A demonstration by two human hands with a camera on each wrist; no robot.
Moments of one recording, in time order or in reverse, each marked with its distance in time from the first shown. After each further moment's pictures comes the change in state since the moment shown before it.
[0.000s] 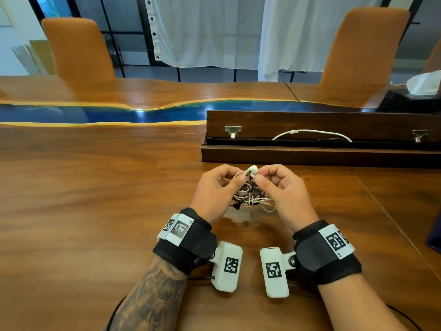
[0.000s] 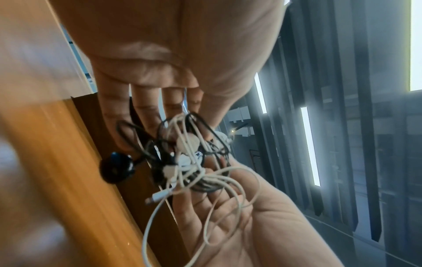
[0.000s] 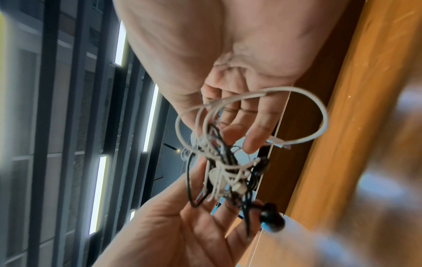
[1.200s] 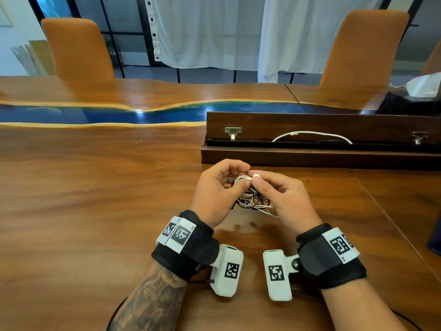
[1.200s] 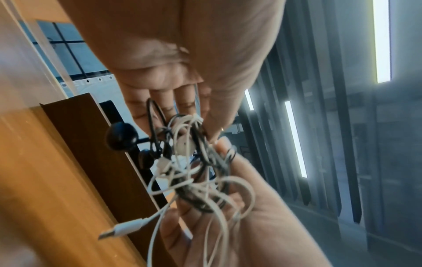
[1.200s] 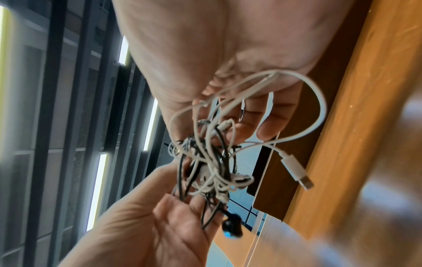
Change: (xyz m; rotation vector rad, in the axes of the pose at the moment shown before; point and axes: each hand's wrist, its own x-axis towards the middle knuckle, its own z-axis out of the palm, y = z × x) left_hand -0.005 0.015 -0.002 -0.039 -0.018 0.136; right_hand 0.000 -0.005 -0.003 -0.055 -0.125 -0.098
